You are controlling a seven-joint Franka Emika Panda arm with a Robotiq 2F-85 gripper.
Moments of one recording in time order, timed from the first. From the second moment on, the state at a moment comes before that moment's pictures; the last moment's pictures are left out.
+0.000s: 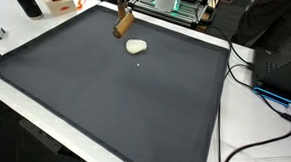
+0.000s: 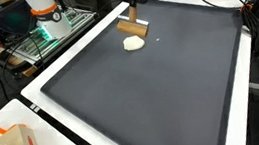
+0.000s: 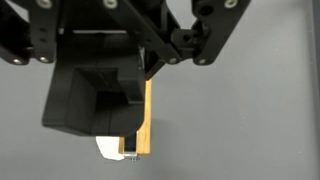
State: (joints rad) arm 0.02 0.09 0.03 -2.03 -0.06 2.00 -0.03
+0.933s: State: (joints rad) arm 0.12 0.18 0.03 -2.05 -0.44 1.87 0.66
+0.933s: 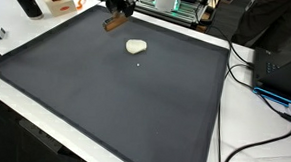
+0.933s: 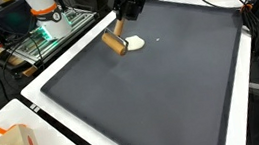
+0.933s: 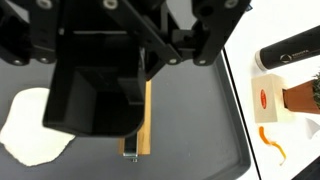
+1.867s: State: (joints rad) arm 0.16 0.22 0.03 -2.04 -0.54 1.84 0.79
